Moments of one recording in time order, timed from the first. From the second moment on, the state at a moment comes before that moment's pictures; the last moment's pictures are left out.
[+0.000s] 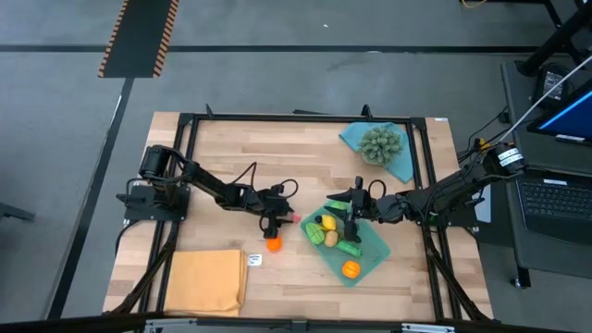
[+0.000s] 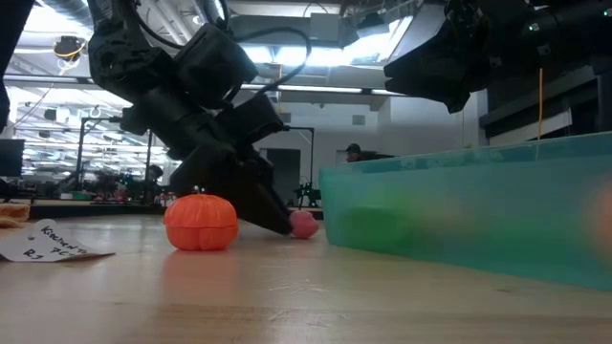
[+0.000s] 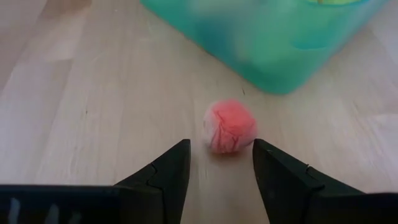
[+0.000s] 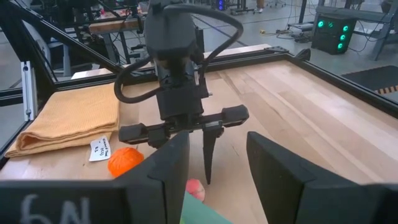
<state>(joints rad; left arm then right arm) -0.07 1.84 0.67 0.49 -0.04 0.03 0.34 1.33 0.44 0.71 0.55 0.20</state>
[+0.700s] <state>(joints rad) -0.07 1.88 0.72 0.49 -0.03 0.04 0.34 1.33 0.44 0.71 0.55 0.20</state>
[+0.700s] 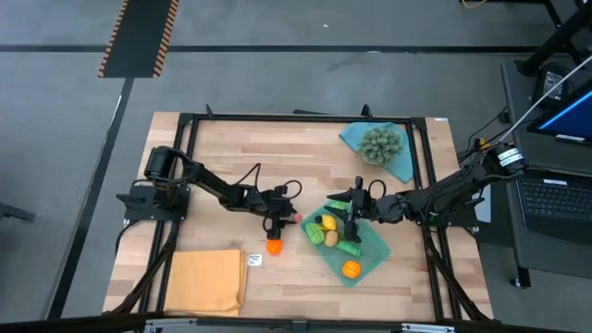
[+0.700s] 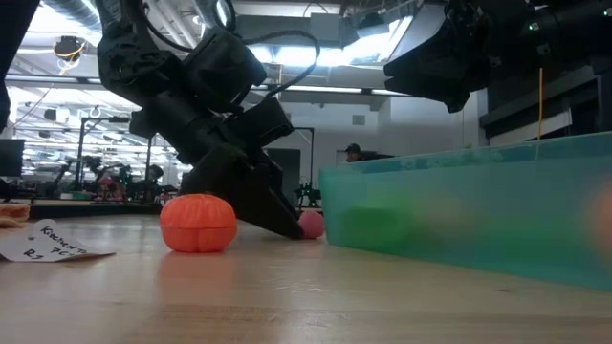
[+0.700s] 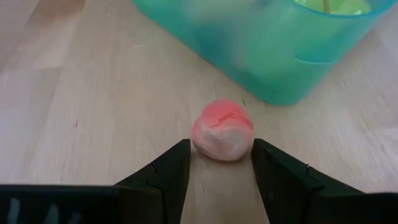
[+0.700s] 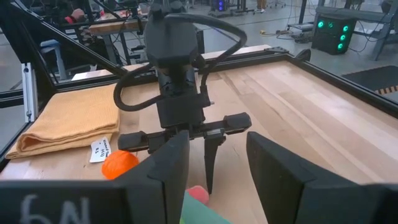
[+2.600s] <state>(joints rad) 0.02 1.58 0.72 0.25 0.05 0.14 0.34 1.28 0.44 0.68 0.55 0.16</state>
